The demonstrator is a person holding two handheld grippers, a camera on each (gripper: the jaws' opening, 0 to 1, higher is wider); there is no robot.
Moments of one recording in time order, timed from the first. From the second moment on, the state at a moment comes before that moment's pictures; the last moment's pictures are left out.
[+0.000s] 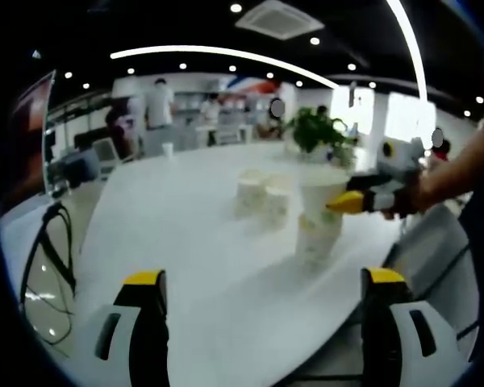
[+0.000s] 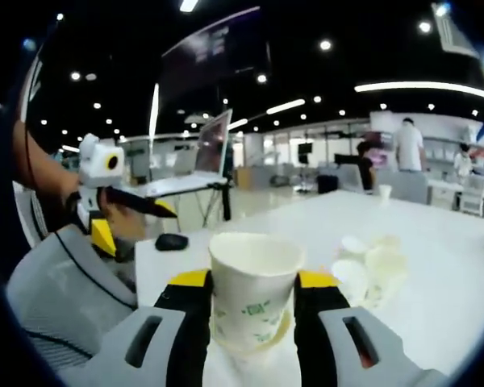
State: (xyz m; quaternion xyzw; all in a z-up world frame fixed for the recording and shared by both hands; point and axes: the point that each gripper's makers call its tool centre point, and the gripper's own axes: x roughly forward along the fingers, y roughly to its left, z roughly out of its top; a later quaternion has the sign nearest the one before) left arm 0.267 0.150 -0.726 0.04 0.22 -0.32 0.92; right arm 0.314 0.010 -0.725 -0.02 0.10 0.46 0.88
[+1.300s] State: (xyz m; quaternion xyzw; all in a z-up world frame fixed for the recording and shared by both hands) left arm 0.269 0.144 -0.728 0.03 0.22 -0.33 0.92; right arm 0.308 0.004 -0.739 -0.04 0.12 0.46 0.88
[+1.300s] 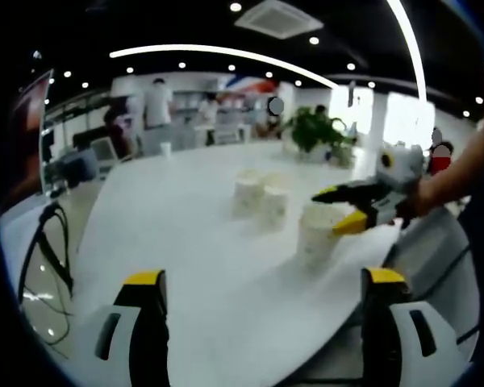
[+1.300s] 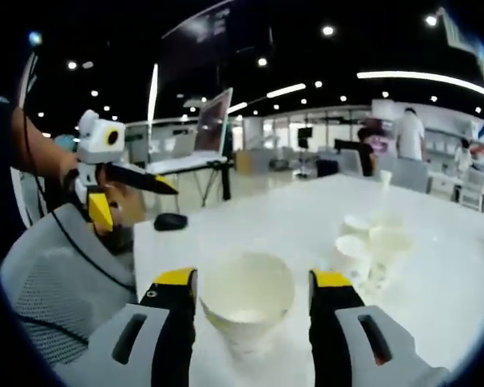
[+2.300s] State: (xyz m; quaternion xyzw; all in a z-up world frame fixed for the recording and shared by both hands) left arm 0.278 0.132 -0.731 0.01 0.19 -0.32 0.93; right arm 0.313 -0.128 -0.720 -0.02 0.14 0.35 0.93
